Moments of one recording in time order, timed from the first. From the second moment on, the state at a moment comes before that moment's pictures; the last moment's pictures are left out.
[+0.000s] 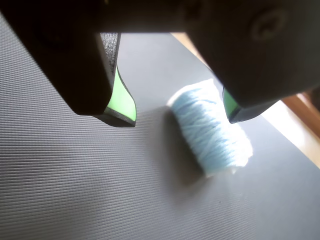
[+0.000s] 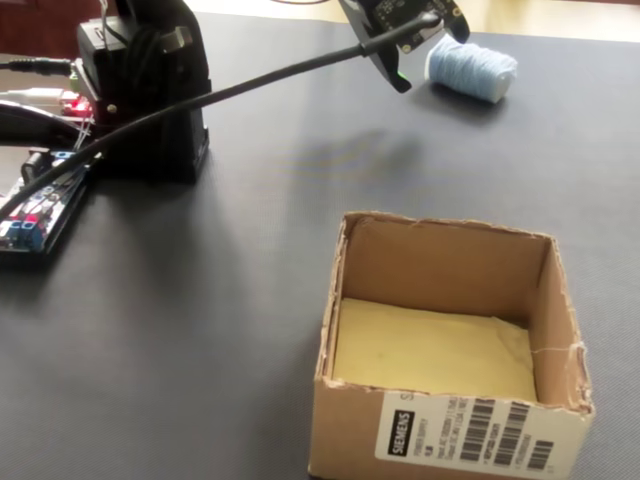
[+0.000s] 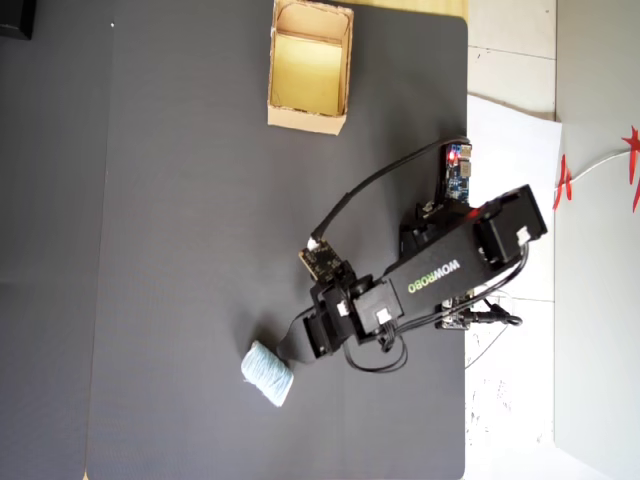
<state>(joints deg) -29.7 95.8 124.8 28.5 88.9</state>
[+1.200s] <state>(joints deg) -33.9 68.9 98.0 38.5 88.9</state>
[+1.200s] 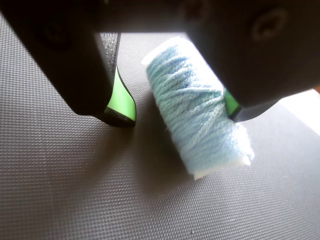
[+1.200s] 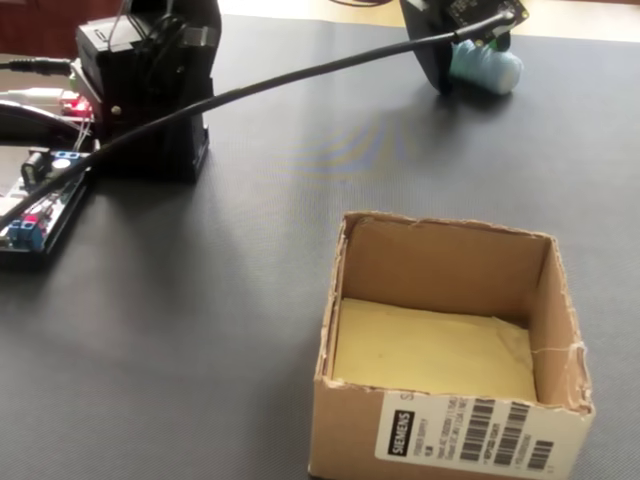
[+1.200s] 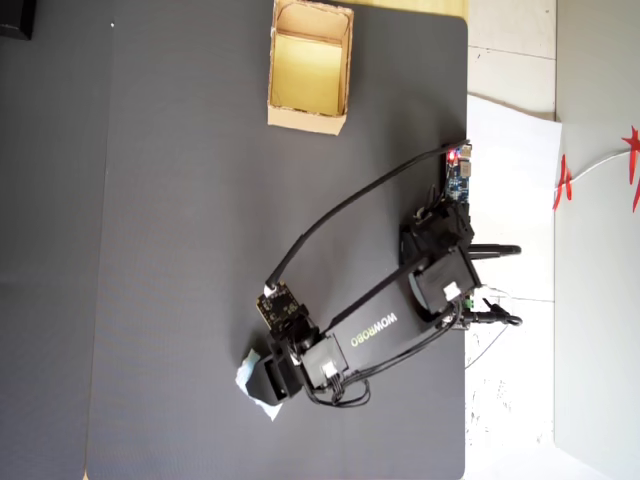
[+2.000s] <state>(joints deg) -35.1 65.6 93.3 31.4 81.5</state>
